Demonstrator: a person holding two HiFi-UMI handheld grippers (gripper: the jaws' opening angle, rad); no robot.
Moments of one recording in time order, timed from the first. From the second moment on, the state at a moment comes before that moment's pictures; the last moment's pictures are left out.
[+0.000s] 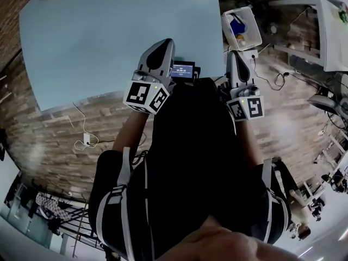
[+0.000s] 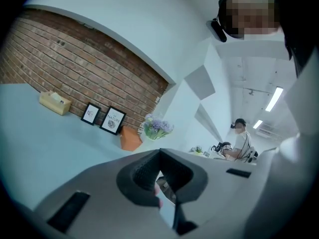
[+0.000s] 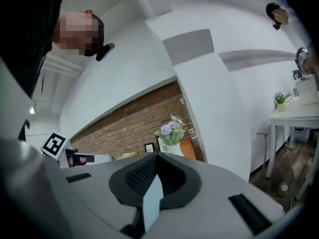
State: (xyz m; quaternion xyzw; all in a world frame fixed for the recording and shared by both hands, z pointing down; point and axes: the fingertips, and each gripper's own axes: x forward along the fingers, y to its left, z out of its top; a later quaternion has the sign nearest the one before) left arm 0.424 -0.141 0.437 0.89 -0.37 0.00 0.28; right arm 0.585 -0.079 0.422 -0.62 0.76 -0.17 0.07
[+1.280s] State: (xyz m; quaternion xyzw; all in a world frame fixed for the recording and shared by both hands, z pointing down) left arm 0.396 0.233 0.402 0.86 -0.45 -0.03 0.25; right arm 0.497 0.274 0.396 -0.53 0.83 -0.15 0.03
